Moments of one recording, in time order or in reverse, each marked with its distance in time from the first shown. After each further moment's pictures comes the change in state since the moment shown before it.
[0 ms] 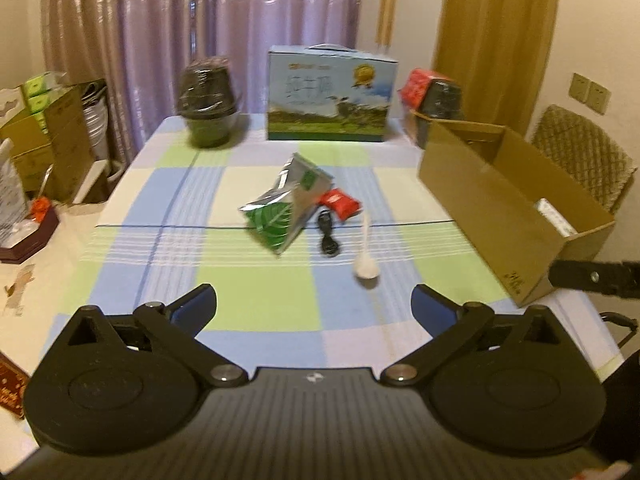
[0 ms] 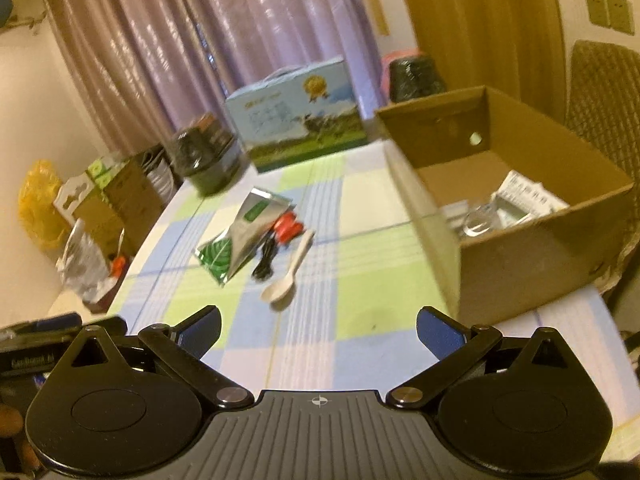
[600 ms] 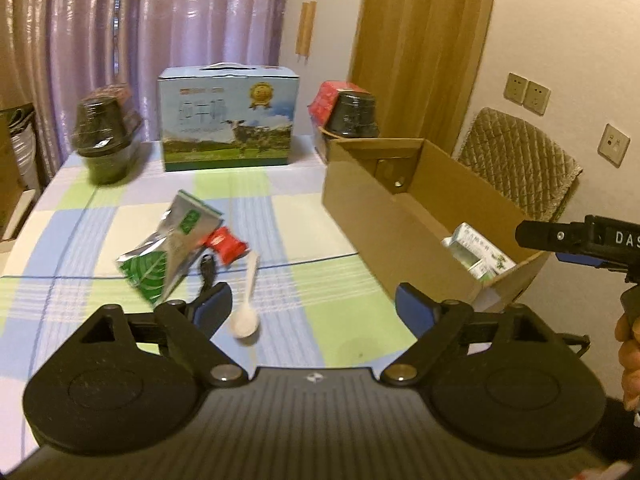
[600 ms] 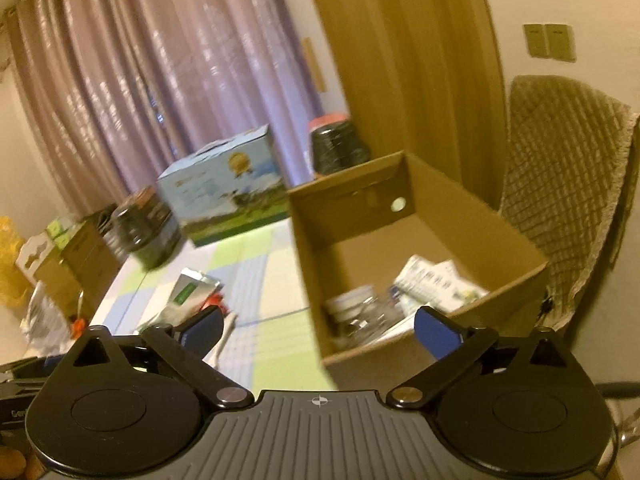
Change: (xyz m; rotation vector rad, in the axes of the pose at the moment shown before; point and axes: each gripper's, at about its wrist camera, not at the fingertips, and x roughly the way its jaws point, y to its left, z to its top) left arm 0.036 -0.095 0.041 0.064 -0.037 -0.183; right arm -0.031 -0.068 0.055 0.059 -0.151 -0.108
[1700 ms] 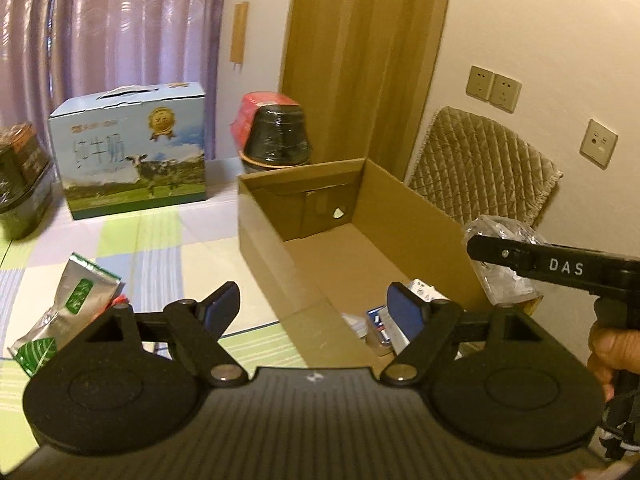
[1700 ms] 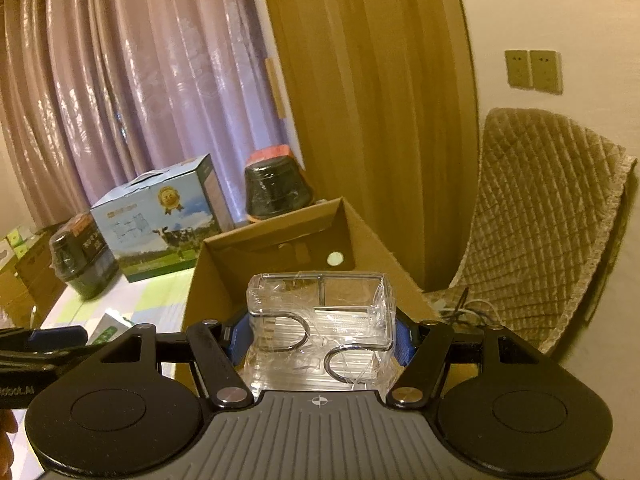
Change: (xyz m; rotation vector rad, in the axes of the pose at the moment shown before) left arm 0.111 -0.083 0.068 0.073 -0.010 -0.118; right arm 0.063 -0.083 0.058 -0.053 -0.075 -0.091
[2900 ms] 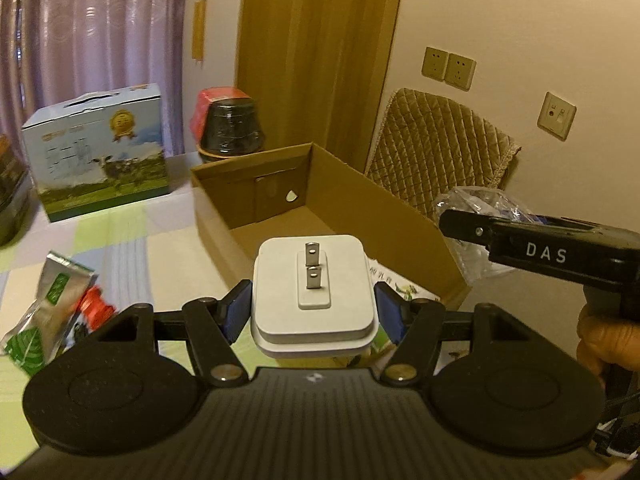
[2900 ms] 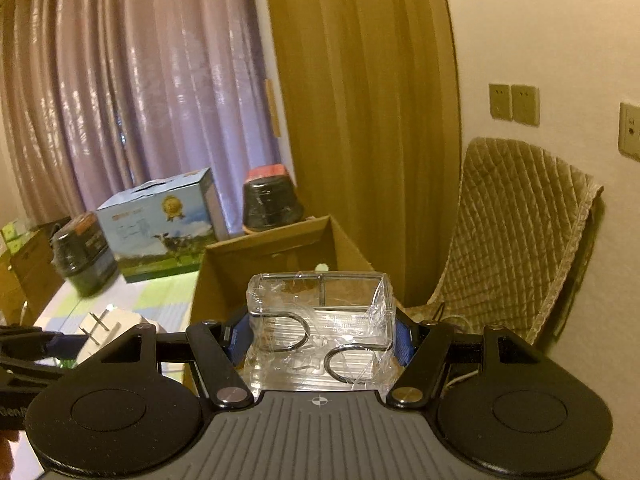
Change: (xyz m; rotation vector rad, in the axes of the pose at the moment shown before) left arm -0.022 -0.054 -0.009 0.078 0.042 -0.075; right arm -0.051 0.006 -0.007 -0.040 -0.059 -0.050
